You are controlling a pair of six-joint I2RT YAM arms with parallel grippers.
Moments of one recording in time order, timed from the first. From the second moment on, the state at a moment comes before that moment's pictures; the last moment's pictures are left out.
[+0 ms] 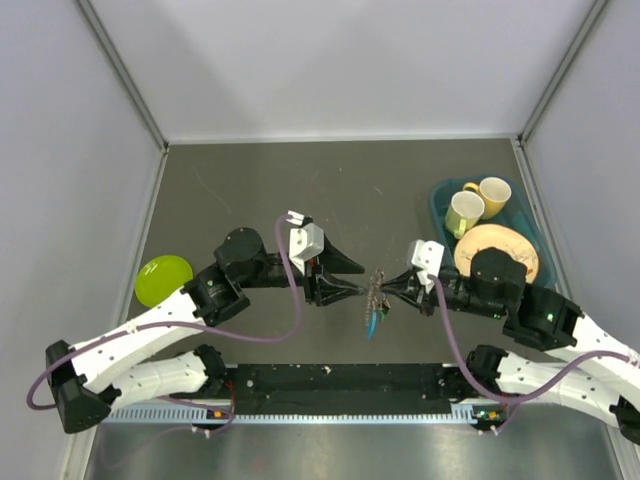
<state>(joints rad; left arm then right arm) -0.95 0.96 0.85 0.18 0.62 -0.16 1.02 0.62 0.87 -0.46 -0.18 -0.18</state>
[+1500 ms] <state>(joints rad) -0.95 1.15 1.09 -0.17 0.72 0.06 1.00 0.85 1.16 -0.75 -0.23 -0.13</state>
